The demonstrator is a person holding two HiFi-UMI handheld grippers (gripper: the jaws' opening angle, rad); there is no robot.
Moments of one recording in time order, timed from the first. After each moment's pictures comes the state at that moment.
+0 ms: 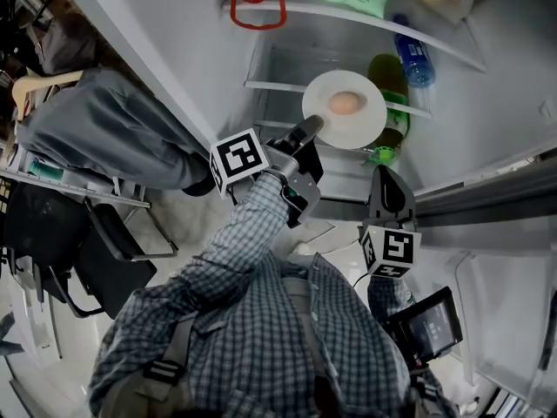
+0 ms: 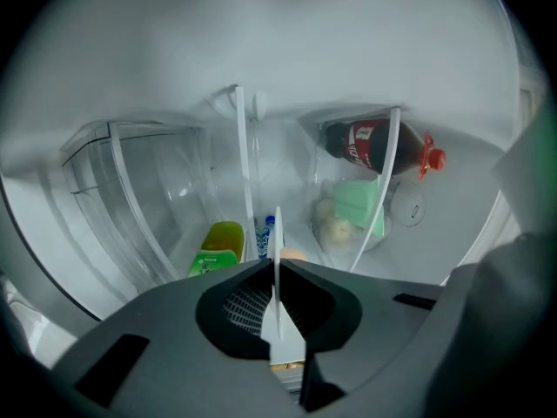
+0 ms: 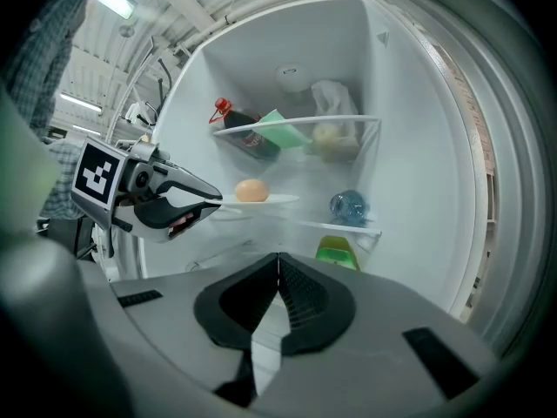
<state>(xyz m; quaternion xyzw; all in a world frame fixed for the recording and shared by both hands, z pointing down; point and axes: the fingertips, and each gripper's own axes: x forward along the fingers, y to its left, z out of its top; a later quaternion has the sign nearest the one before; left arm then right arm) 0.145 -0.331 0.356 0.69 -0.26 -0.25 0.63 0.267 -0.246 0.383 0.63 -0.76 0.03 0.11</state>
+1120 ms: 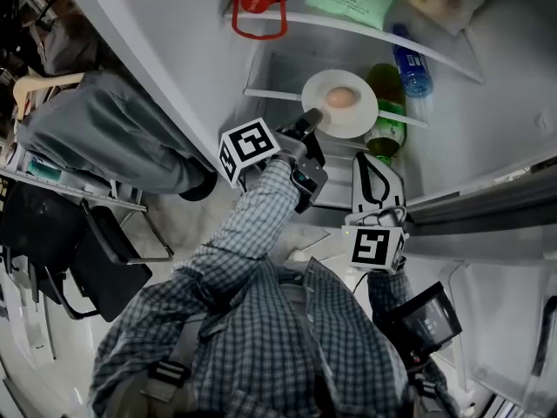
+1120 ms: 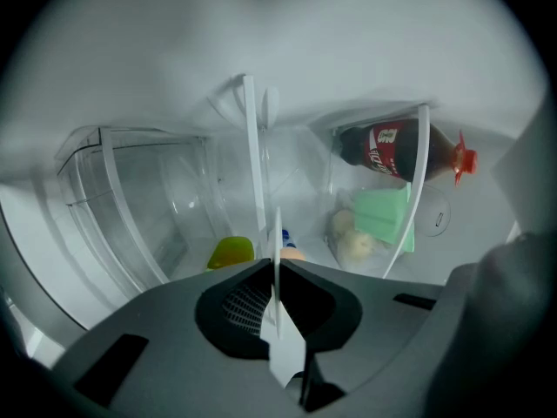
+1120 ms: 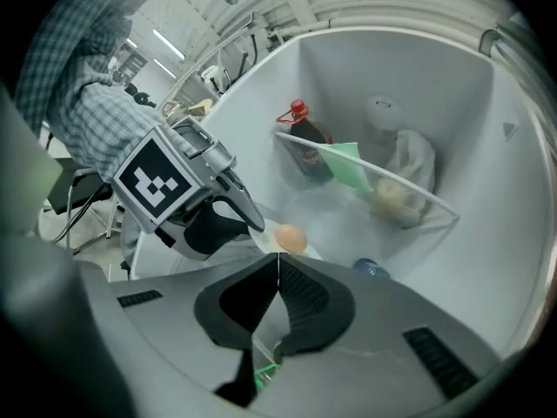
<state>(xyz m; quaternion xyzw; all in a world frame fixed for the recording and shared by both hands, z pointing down) 0.151 -0.370 0.370 0.67 -0.30 -0.25 0.63 0.216 -0.272 0.341 0.55 -0.78 -0.19 0.25</state>
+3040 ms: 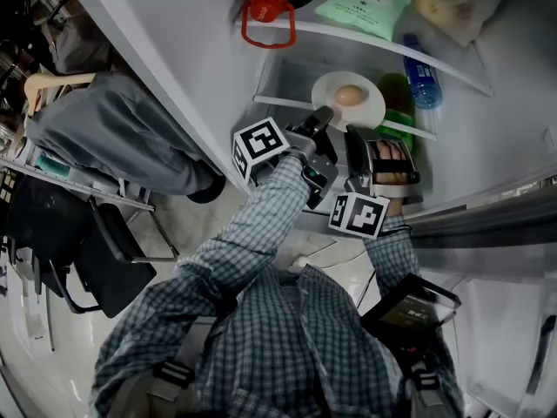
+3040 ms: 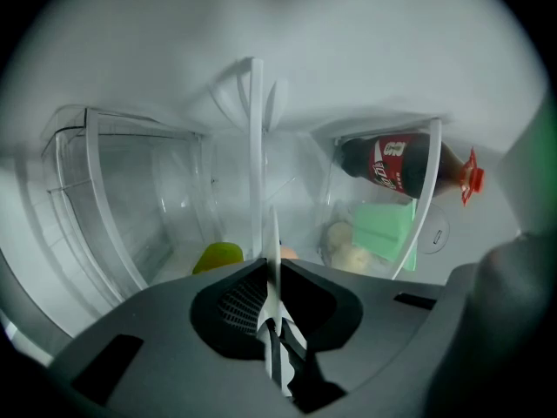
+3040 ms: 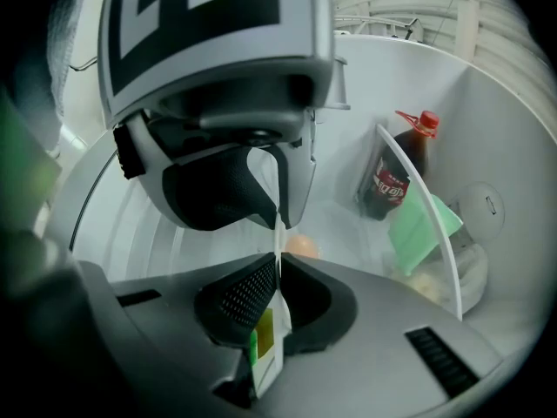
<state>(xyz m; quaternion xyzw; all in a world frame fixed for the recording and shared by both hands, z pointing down) 0.155 -0.394 0.367 0.66 -0.29 -0.30 0.63 0.190 -0.349 0.369 0.42 -0.62 -0.44 0.49</state>
